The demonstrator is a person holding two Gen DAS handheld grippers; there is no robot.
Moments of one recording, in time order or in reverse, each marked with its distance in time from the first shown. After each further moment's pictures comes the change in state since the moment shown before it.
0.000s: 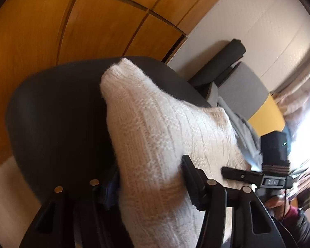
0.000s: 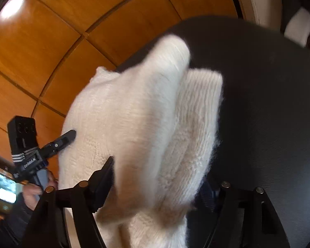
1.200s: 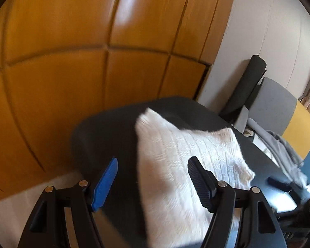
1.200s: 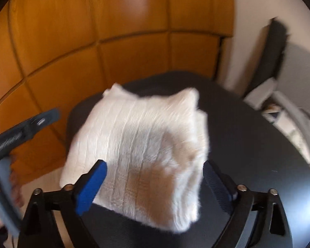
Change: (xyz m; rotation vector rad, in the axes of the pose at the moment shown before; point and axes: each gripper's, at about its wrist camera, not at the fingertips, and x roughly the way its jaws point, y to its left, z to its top) left arm -0.090 -0.088 -0.027 0.056 -0.280 0.401; right arm -0.097 0.103 -0.040 -0.210 -0.279 -0.442
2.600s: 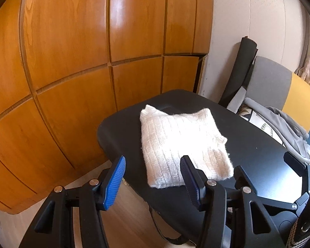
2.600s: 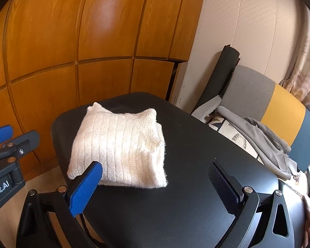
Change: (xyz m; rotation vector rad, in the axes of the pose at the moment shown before) left arm -0.119 -0.067 -0.017 0.135 0.032 0.108; right arm -0.108 0.057 -0.024 -0.008 -0.099 -0.331
